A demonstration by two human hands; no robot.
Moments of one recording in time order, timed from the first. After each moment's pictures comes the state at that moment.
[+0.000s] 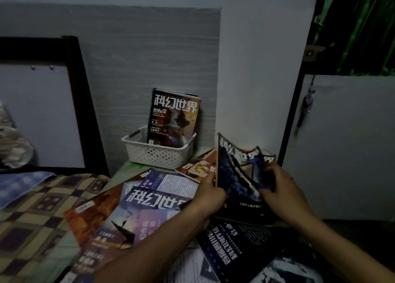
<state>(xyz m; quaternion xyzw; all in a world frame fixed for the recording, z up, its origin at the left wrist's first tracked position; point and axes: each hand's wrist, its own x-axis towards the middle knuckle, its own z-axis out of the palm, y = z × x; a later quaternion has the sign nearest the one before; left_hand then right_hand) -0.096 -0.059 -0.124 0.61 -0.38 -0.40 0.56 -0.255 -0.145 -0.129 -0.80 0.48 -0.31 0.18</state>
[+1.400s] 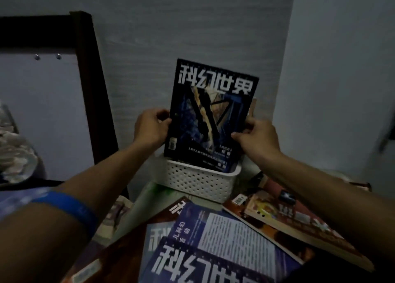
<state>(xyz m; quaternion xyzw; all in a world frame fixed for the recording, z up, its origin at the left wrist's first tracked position) 0.248 -0.162 -0.071 0.76 -0.38 0.04 0.53 0.026 -0.269 -0.081 -0.76 0.35 -0.43 0.33</state>
